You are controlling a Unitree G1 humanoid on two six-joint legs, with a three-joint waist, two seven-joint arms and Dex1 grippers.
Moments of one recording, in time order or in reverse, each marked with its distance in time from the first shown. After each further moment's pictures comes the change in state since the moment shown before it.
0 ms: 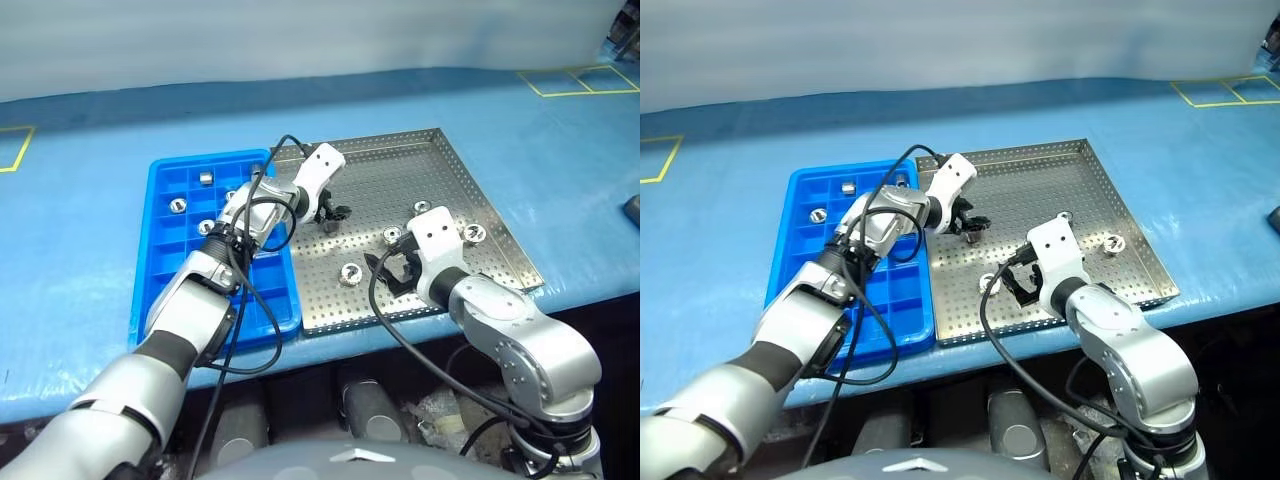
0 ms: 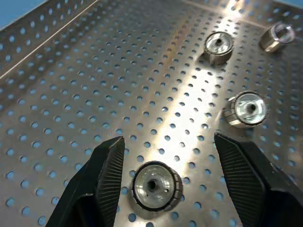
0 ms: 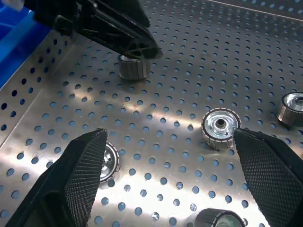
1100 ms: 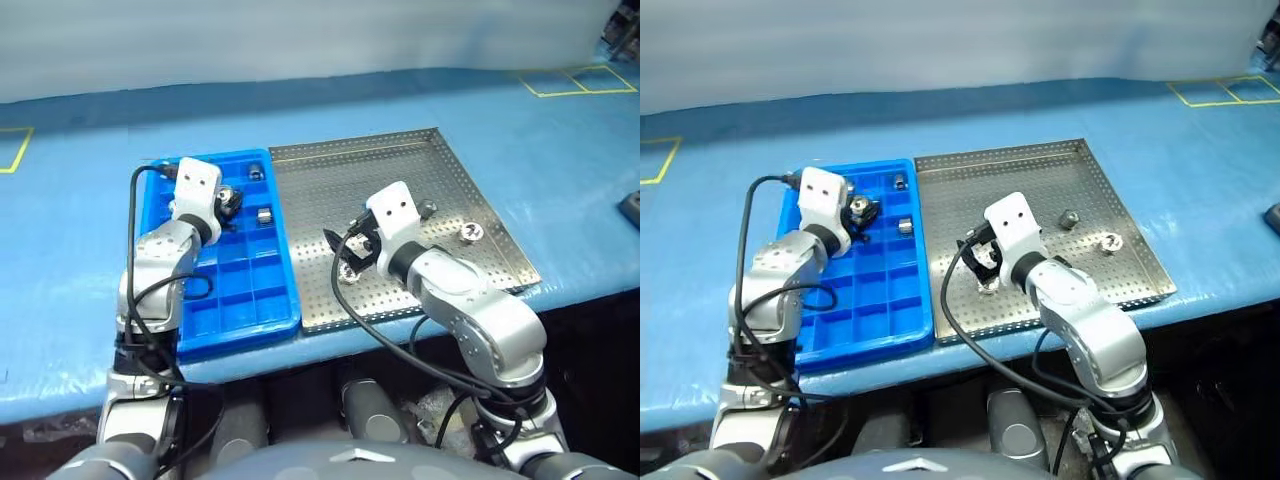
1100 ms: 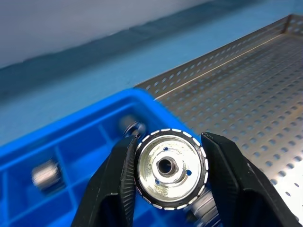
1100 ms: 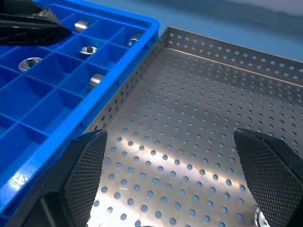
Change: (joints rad) left arm 0.635 0.142 0.446 -0.947 0.092 0.125 0.321; right arm -0.163 0.094 0.165 0.159 -0.058 -0.196 0.012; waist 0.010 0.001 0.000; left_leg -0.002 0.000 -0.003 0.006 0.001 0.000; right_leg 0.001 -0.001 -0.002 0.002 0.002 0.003
